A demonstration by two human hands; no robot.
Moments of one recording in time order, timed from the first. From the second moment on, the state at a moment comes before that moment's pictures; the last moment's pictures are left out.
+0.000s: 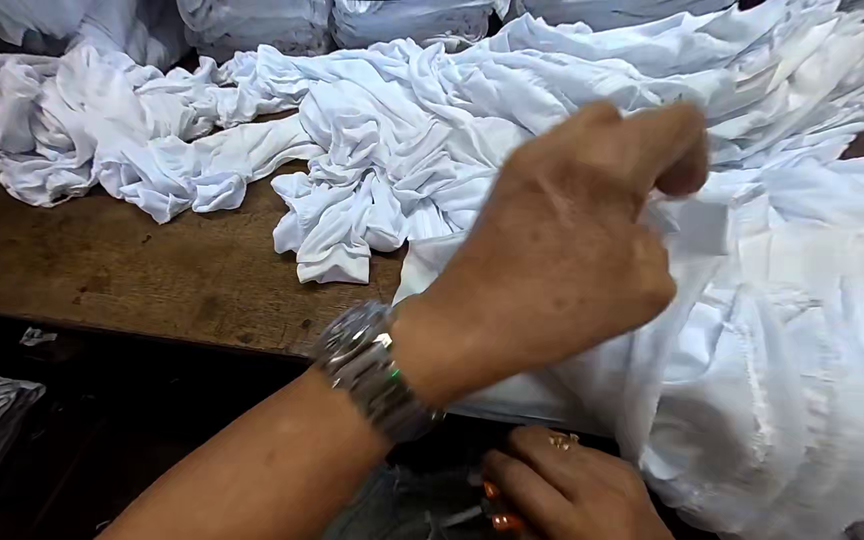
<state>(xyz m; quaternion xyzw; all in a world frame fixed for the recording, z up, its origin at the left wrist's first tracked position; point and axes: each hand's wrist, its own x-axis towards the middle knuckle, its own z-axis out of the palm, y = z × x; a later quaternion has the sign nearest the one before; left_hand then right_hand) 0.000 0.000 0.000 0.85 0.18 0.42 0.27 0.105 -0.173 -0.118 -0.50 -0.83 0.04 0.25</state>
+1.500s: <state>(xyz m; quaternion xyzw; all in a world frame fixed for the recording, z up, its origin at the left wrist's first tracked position) -0.083 -0.129 -0.140 0.02 0.12 0.38 0.92 0.164 -0.178 -0.070 -0.50 -0.80 0.19 0.26</state>
